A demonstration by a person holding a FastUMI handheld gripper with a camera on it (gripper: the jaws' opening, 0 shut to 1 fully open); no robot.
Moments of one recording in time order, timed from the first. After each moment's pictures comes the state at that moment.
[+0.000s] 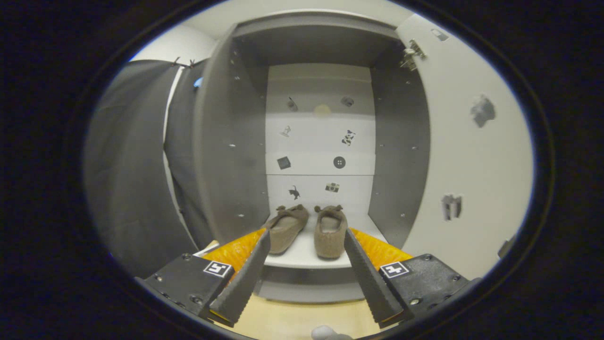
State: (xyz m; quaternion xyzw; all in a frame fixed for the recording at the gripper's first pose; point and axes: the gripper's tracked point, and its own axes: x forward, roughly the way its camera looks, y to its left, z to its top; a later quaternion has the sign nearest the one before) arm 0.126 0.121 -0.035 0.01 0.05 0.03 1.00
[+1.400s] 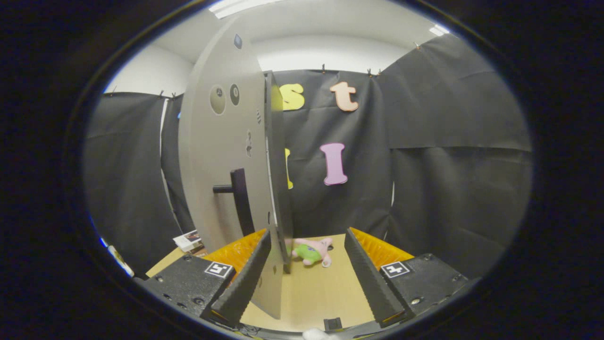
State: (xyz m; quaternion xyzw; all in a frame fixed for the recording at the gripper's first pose) arm -0.092 -0.200 -0.057 0.05 0.02 0.00 1.00
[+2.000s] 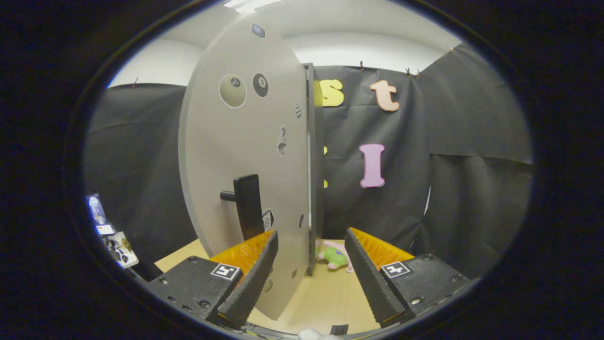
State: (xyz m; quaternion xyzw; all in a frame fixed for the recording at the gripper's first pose) arm -0.073 -0.128 -0.048 0.00 0.03 0.09 1.00
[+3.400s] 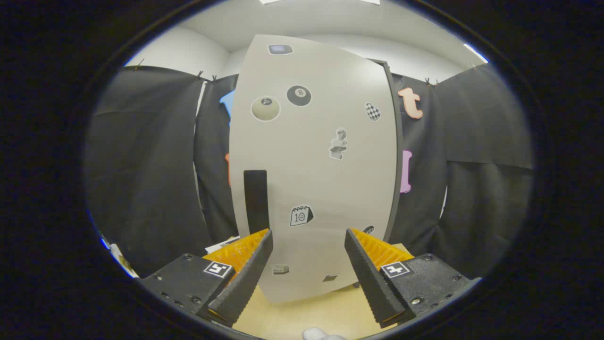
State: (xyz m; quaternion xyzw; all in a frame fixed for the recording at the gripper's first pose) arm -0.004 0.105 -0.037 0.00 0.01 0.04 1.00
